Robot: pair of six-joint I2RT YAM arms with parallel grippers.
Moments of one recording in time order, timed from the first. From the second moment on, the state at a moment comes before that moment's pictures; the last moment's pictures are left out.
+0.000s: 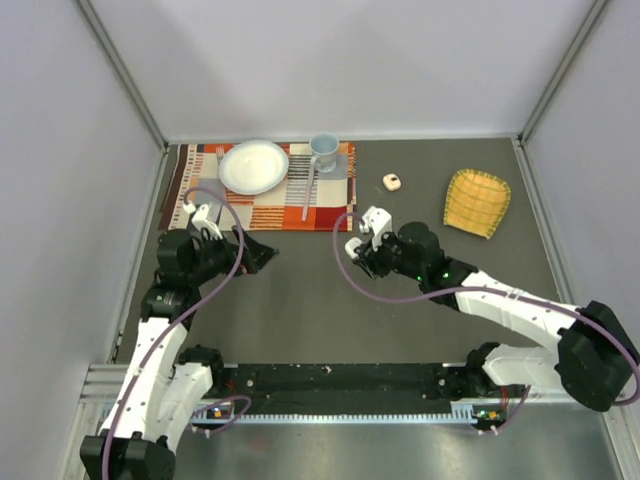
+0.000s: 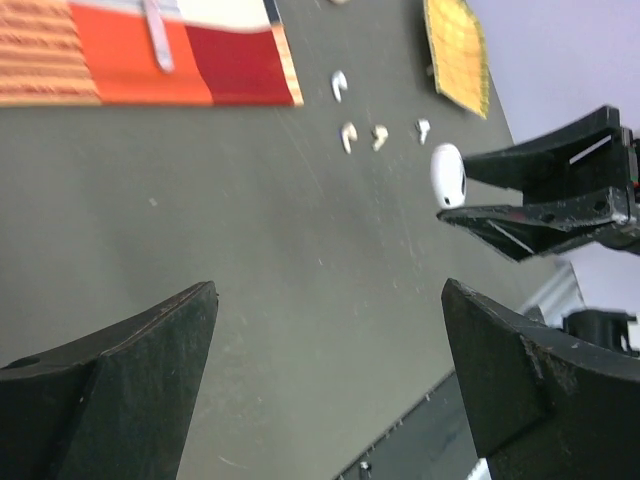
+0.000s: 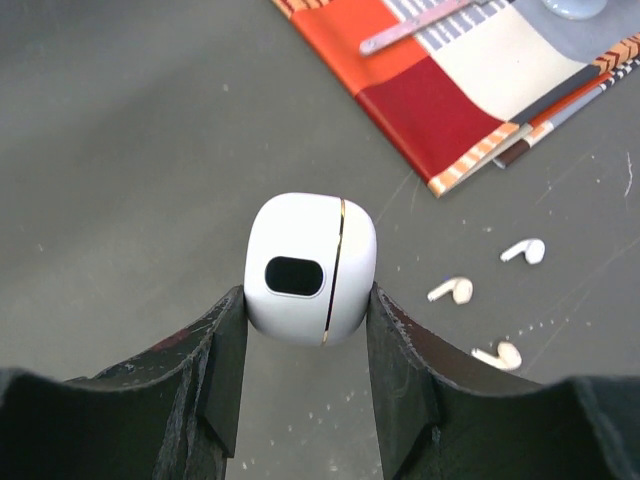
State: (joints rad) left arm -0.06 0.72 0.66 -0.30 0.58 -0.49; right arm 0.75 1.21 0.70 0.10 -0.11 -0.10
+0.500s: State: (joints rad) left arm -0.26 0.70 0.59 -0.21 0.63 -0.53; right arm 0.77 1.10 0.56 0.35 -0.26 -0.36
